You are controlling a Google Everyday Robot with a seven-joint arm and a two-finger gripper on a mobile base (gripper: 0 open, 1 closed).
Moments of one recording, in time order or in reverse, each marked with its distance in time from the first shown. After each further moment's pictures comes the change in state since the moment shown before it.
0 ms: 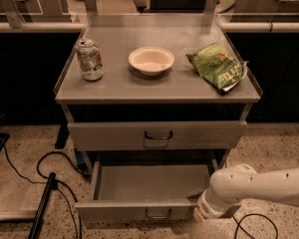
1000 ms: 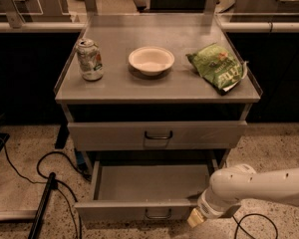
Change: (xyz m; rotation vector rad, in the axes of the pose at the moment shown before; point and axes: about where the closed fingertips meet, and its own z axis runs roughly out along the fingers) arm 0.000 0.000 0.000 0.000 0.000 0.000
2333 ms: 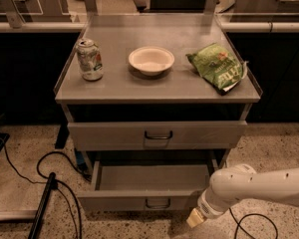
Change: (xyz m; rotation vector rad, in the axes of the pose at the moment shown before) arm 0.000 0.000 0.000 0.000 0.000 0.000
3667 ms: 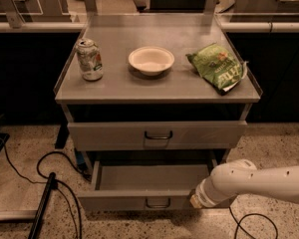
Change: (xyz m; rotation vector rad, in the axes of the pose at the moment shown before) arm -0.047 -0.020 -0.004 0.038 -0.145 -0.053
